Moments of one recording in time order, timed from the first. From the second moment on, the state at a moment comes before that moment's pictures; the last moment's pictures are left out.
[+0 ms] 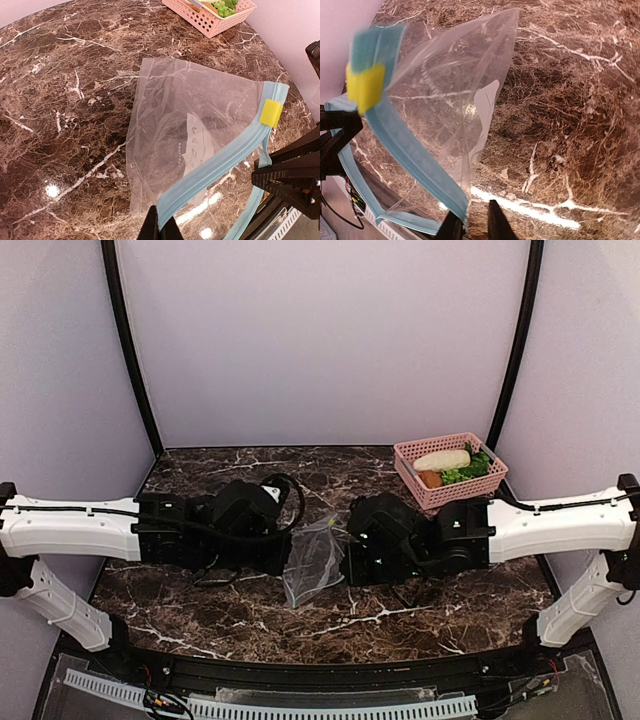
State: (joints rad) left arm -1.19 1.37 1.09 -0.55 -0.40 -0.70; right arm 1.27 1.48 1.14 -0.56 0.30 0.94
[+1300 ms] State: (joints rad) left arm -1.21 1.44 1.07 -0.43 -0.31 -0.76; right arm 1.24 1.65 1.24 -0.55 0.39 1.09
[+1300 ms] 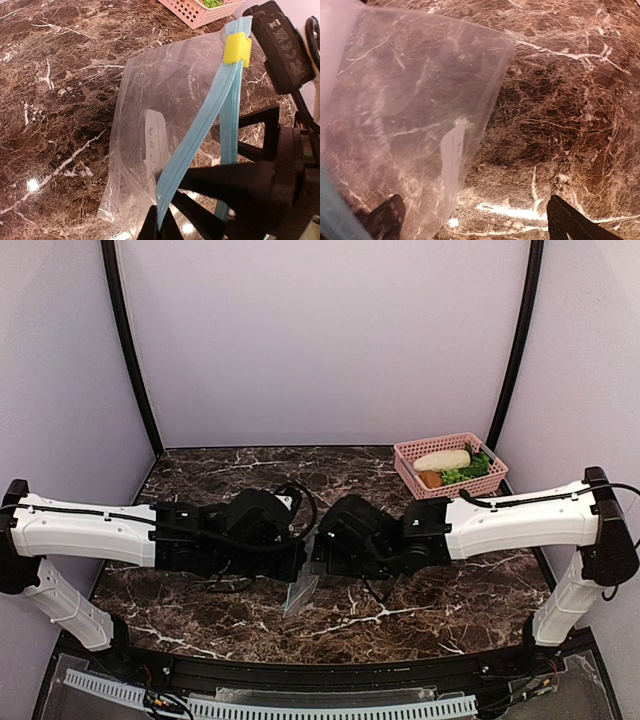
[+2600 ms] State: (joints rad) left arm -1.20 1.30 1.05 -0.54 -0.38 -0.71; right arm 1.18 1.63 1.08 -0.47 0.30 0.96
